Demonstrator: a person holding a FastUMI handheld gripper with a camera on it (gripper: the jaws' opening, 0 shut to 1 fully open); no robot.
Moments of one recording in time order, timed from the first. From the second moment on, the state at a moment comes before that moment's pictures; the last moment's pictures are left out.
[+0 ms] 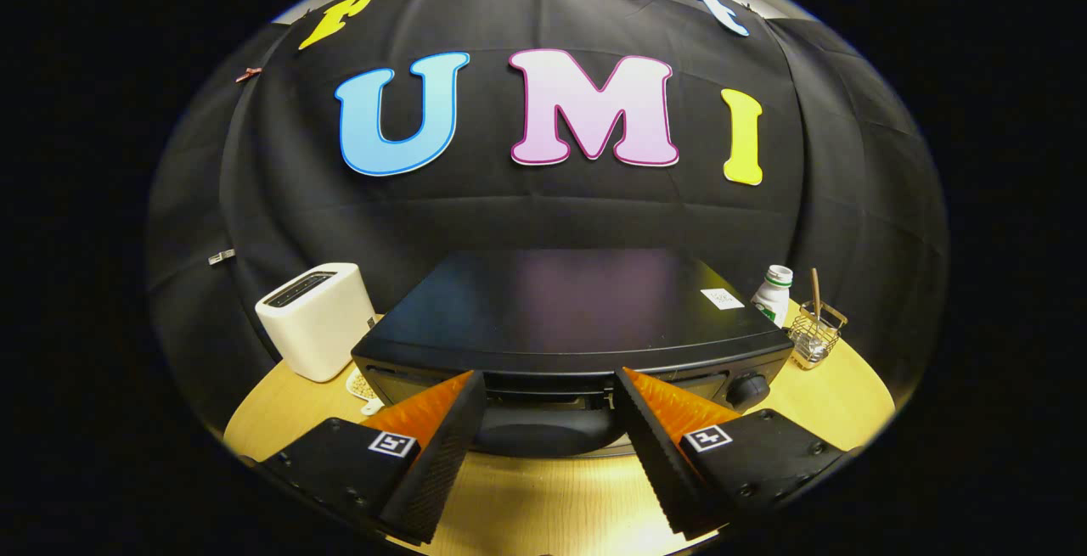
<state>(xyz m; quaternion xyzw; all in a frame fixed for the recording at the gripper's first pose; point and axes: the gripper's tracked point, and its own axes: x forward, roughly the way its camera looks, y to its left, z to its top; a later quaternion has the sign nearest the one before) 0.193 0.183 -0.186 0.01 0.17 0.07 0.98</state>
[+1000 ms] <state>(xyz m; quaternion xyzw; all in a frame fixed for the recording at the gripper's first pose) 0.064 0.175 -0.282 -0.02 0.32 0.10 0.94</state>
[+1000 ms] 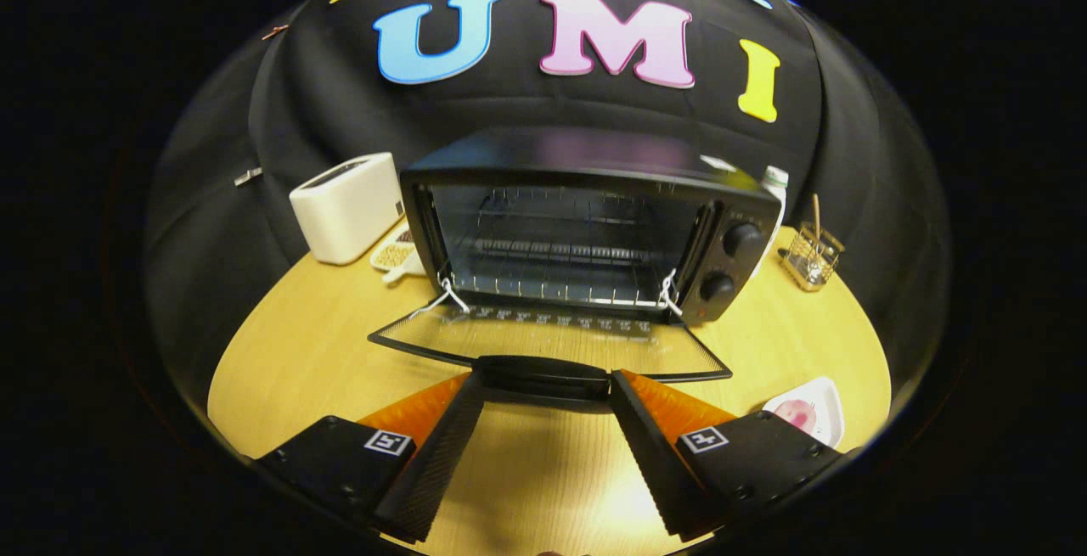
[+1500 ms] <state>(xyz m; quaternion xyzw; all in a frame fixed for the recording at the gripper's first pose) 0.019 0.113 -0.298 -0.04 0.38 0.10 0.92</state>
